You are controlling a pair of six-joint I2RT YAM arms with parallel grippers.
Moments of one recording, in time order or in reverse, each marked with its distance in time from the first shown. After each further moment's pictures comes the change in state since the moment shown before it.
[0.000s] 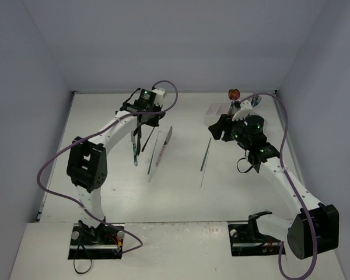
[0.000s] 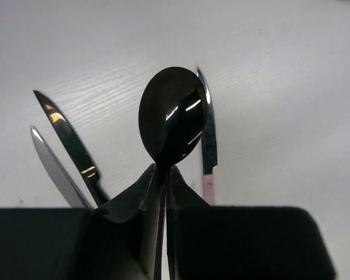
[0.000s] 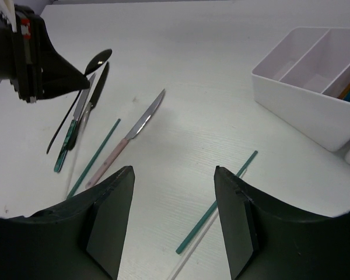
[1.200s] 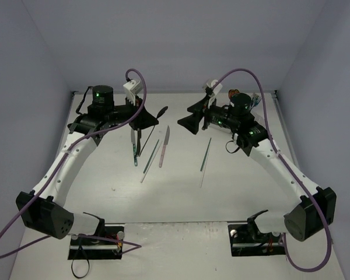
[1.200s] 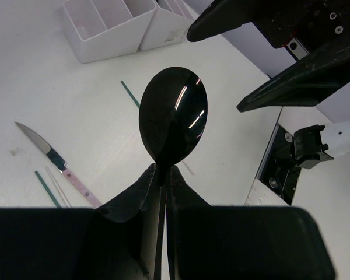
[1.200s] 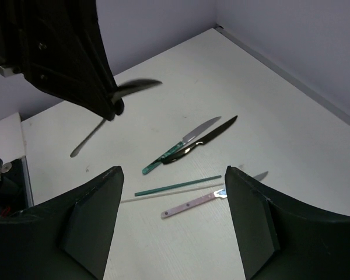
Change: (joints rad) left arm 0.134 -0.579 -0.220 0.053 0.766 -0.056; right arm 0.191 0.154 0.363 -0.008 -0.384 -0.206
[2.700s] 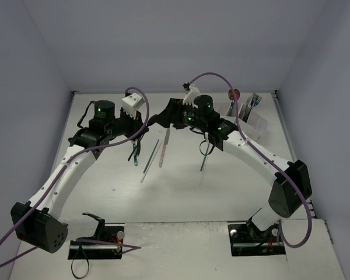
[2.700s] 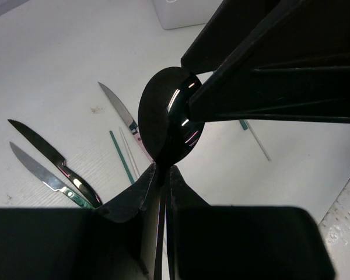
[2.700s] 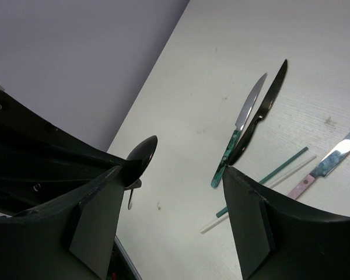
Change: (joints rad) left arm -0.034 -0.120 -0.206 0.020 -0.308 0.175; right arm 0.219 0.265 0.138 -0.003 0.361 0.566
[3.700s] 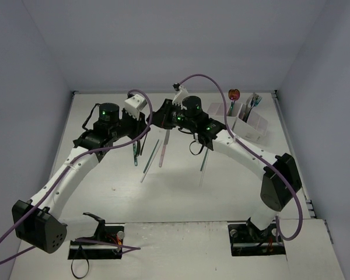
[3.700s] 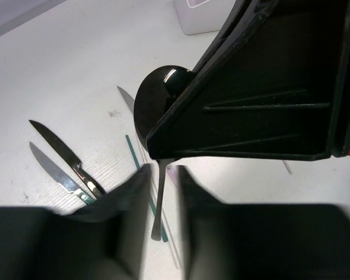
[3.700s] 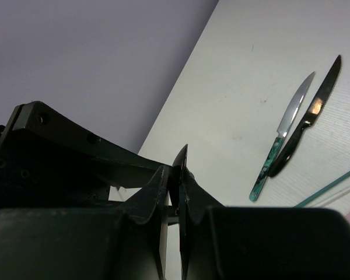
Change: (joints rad) left arm -0.039 -0.001 -0.047 0.079 -0.125 -0.006; right arm 0.053 0.098 0.056 0.090 -0.003 0.123
